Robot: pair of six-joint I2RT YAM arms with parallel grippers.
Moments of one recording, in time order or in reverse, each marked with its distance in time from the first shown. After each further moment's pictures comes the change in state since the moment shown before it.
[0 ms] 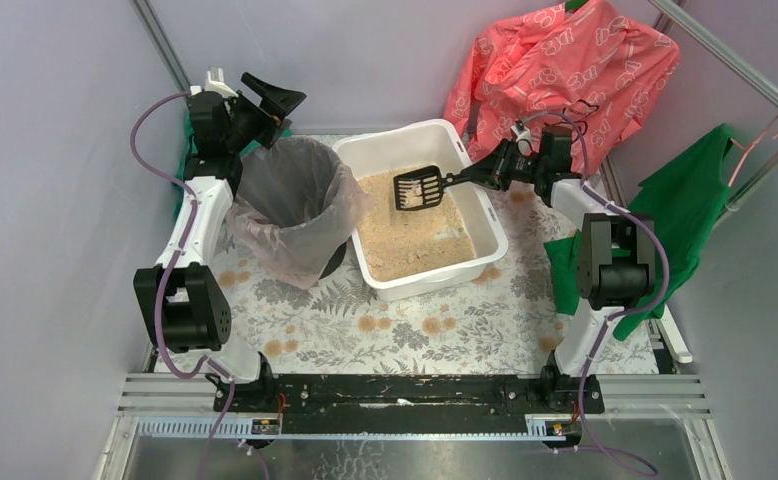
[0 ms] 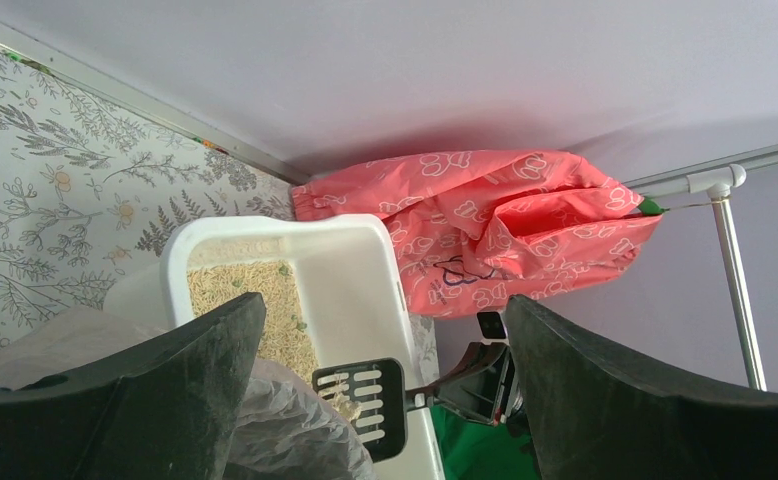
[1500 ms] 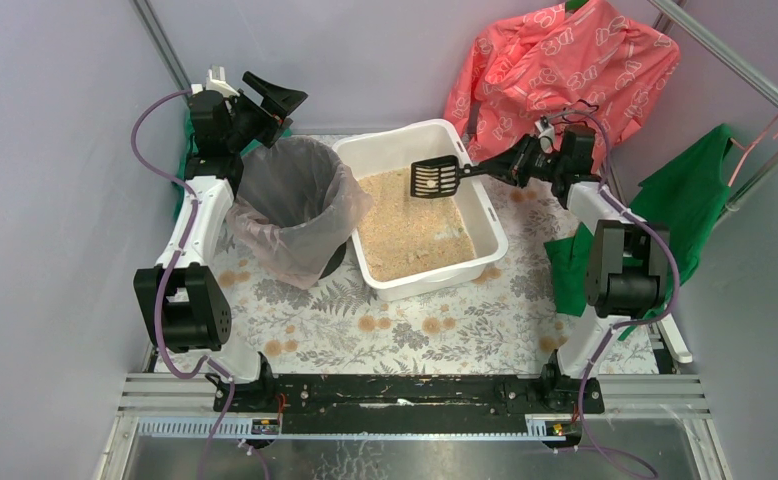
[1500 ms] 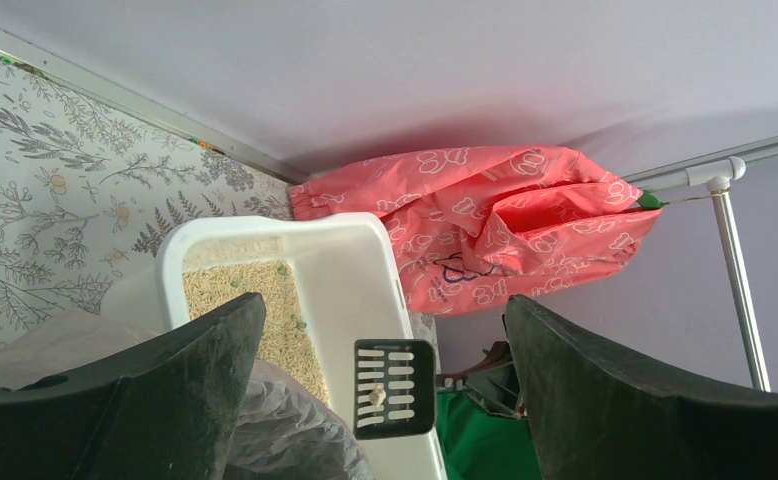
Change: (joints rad) left arm -0.007 0.000 0.006 0.000 0.003 0.010; right arm -0.076 -0.059 -0.031 0.011 0.025 0.021
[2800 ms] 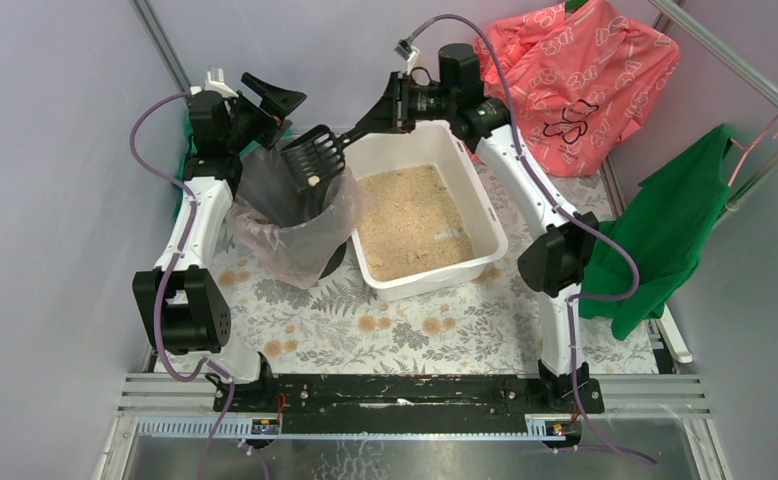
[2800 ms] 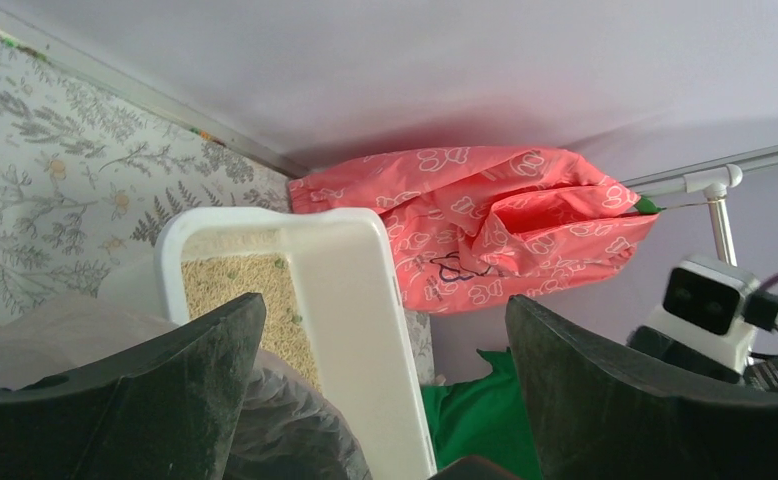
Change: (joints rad) left arm 0.000 -0.013 -0.001 -0.016 -0.005 -0.018; right arm 0.529 0.305 1.060 -0.523 0.078 -0.159
